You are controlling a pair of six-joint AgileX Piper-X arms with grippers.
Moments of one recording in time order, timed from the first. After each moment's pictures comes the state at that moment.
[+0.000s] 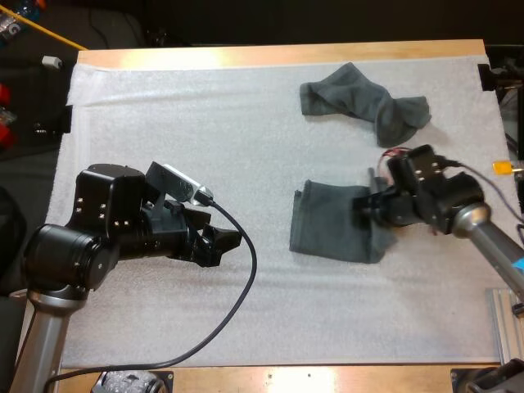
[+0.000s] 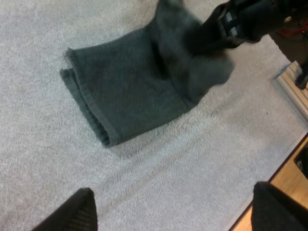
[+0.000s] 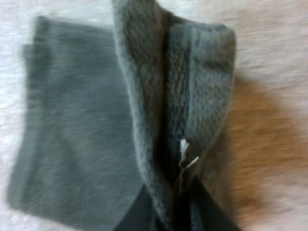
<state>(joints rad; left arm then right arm) -0.28 0.97 -1.18 1.25 0.60 -1.72 0.44 1.44 -0.97 0.78 -0.10 -1.36</state>
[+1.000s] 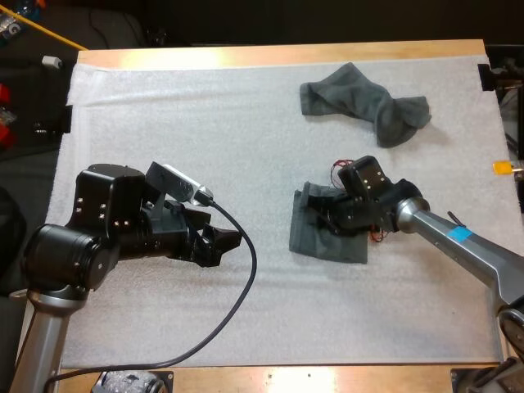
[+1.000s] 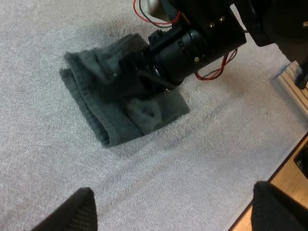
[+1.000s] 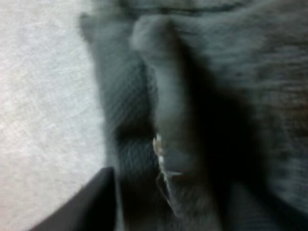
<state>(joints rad) -0.28 0.97 -1.18 1.25 0.60 -1.72 0.54 1.73 -0.98 0.45 -0.33 -1.07</state>
